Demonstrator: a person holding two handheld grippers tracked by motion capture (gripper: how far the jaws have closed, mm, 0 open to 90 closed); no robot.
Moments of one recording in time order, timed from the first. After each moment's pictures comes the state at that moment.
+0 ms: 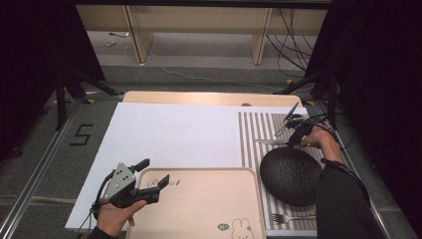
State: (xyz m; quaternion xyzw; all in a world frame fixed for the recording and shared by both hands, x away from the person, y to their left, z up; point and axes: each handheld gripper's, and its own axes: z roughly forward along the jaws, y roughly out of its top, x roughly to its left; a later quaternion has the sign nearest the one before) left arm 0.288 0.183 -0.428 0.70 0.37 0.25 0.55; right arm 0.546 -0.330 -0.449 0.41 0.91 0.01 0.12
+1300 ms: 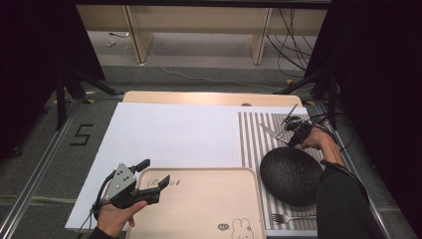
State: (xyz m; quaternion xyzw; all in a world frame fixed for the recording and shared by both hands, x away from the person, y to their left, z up) left arm 0.287 0.182 -0.427 0.70 0.36 0.26 0.55; right arm 0.538 -0.326 -0.448 0.37 0.93 0.03 0.09
